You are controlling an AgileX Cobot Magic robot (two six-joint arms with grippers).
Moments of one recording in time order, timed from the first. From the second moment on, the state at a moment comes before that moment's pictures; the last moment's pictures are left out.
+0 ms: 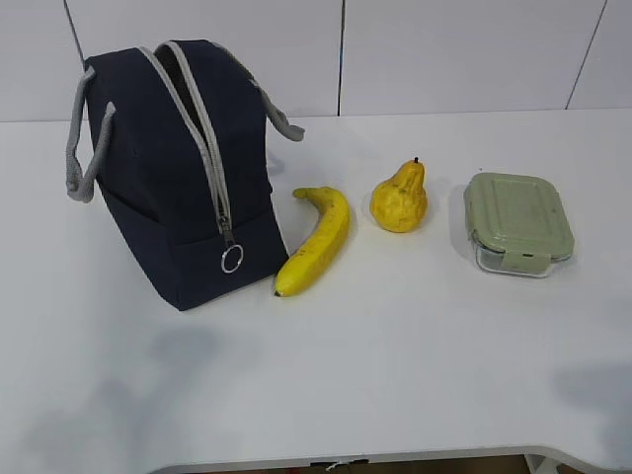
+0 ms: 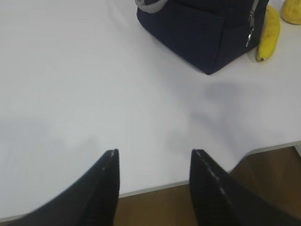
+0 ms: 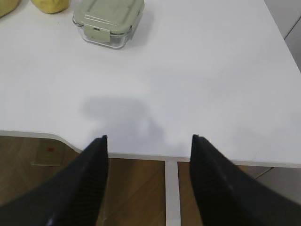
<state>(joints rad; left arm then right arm) 0.05 0.01 -0.50 -0.22 1.12 0.16 -0.02 -0.02 -0.50 -0.05 1.14 -0.18</state>
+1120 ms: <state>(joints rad) 0.05 0.01 -0.50 -0.22 1.12 0.16 -0.02 -0.02 -0.50 -0.05 1.14 -0.18</state>
